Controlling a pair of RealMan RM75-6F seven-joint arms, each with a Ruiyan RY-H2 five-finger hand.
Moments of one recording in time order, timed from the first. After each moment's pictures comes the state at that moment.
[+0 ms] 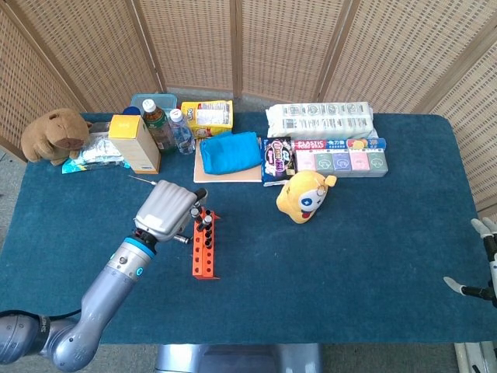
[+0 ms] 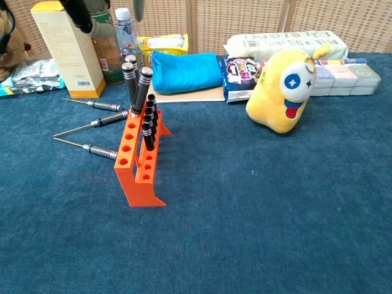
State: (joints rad) left arm -1.06 -1.15 -0.15 -2.20 0.69 1.28 0.81; right arm 0.06 -0.90 0.12 -1.76 -1.29 1.32 0.26
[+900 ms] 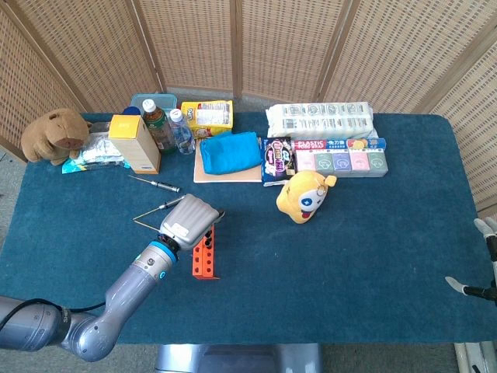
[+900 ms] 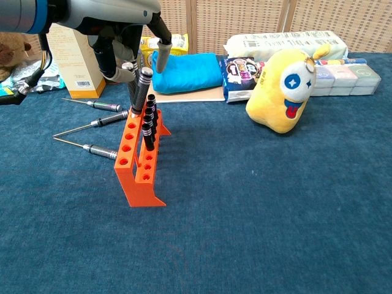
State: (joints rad) left arm -1.20 -1.21 -0.11 -2.15 0.49 1.15 0.95; right arm 0.06 -0.89 0.12 -1.76 -1.29 1.32 0.28
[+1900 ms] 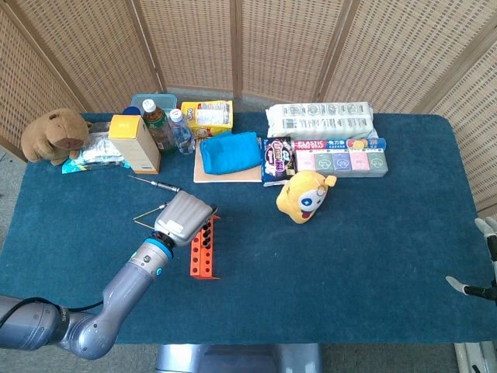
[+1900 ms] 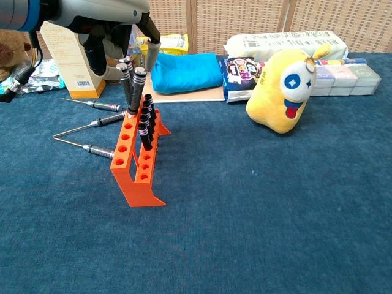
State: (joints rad) left arm -1.22 -1.19 -0.09 -2.15 0.44 1.17 0.94; right arm 0.06 -0.89 0.12 -1.76 -1.29 1.32 0.28
